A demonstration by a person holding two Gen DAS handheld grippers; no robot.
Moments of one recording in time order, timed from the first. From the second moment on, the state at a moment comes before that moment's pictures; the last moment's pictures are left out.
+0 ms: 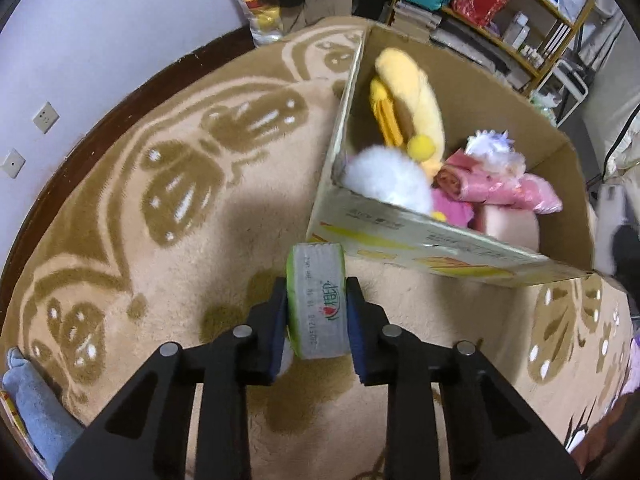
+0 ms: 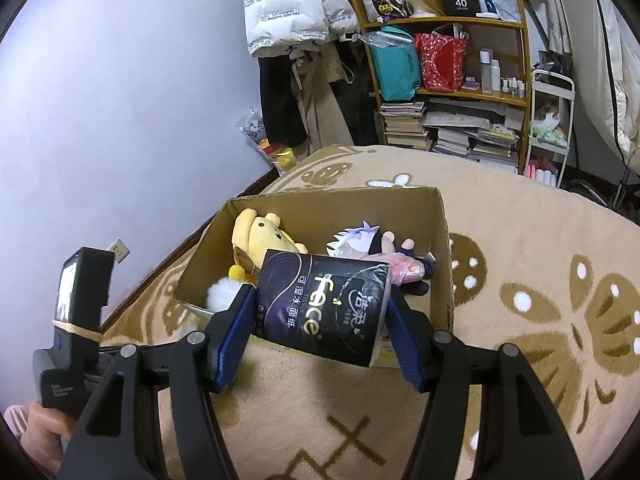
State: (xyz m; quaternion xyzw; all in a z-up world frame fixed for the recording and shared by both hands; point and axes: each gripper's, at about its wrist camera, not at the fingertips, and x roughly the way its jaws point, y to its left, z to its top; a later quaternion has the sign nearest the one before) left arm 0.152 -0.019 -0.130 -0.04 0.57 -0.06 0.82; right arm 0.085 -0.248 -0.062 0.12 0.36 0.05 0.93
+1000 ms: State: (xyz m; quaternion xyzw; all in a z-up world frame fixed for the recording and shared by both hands) left arm 0.141 -0.036 0.014 -0.02 0.28 -0.14 0.95; right arm 0.110 -0.261 -0.053 0.11 0.31 0.05 0.94
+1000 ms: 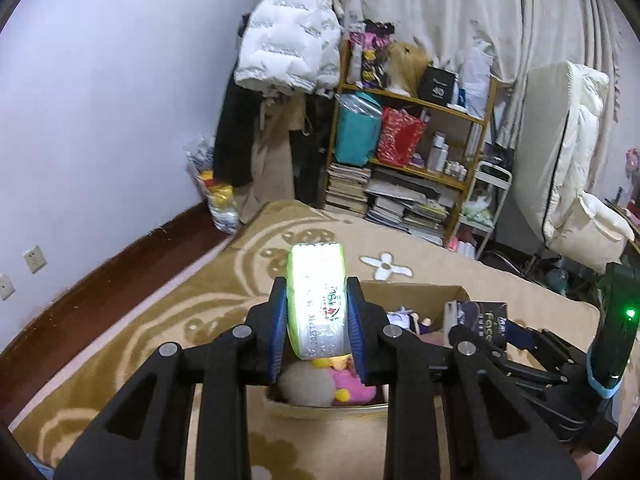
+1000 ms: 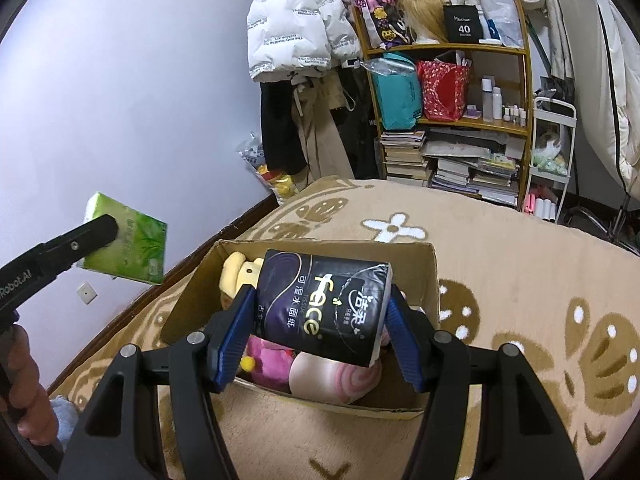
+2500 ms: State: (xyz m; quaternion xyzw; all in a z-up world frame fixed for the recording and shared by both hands) left arm 0.066 -0.021 0.013 0.07 0.37 -0.10 0.92; right arm 0.021 -0.262 0.001 0.13 0.31 0.02 0.94
